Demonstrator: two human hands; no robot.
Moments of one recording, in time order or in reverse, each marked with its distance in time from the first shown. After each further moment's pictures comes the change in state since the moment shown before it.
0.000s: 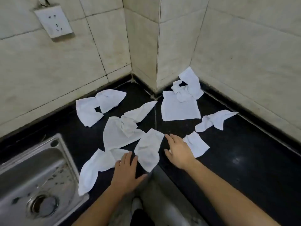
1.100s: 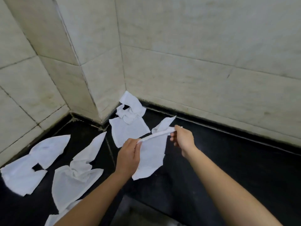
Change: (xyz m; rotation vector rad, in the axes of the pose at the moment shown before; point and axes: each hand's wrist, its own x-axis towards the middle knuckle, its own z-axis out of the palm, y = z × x) left_hand 0.130 0.135 -0.111 -0.767 0.375 0.421; right_hand -0.067 0.078 -0.141 1.387 0.716 0.866
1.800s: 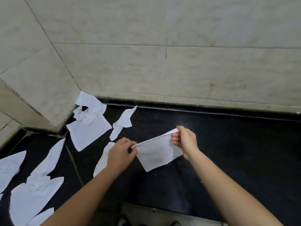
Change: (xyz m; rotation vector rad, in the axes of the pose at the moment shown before) left_hand -0.022 0.109 0.122 0.220 -0.278 0.144; right_hand -0.003 0.058 -0.216 0.355 0.207 0.106
